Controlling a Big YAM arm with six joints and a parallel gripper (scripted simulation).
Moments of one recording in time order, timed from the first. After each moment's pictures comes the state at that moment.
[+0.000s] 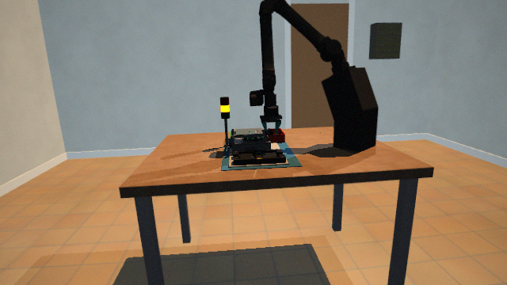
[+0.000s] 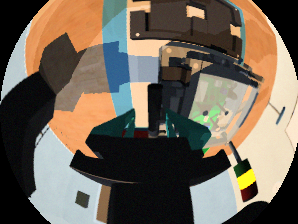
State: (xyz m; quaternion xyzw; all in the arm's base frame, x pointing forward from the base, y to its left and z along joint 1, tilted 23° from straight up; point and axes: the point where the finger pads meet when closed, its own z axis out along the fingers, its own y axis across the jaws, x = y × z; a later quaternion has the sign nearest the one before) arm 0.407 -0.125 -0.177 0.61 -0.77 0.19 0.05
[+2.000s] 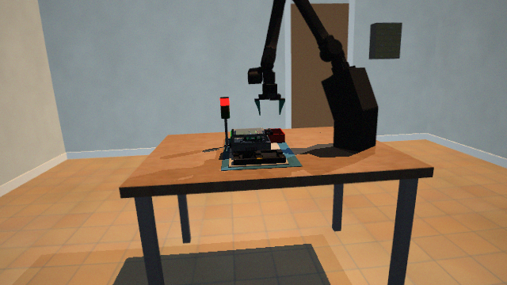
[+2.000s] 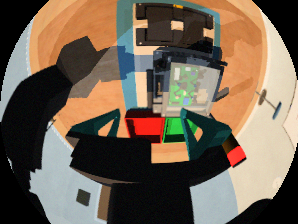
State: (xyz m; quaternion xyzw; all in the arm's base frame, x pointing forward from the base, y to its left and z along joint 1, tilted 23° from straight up) arm 0.394 -0.090 -0.081 0.61 -0.77 0.20 0.04
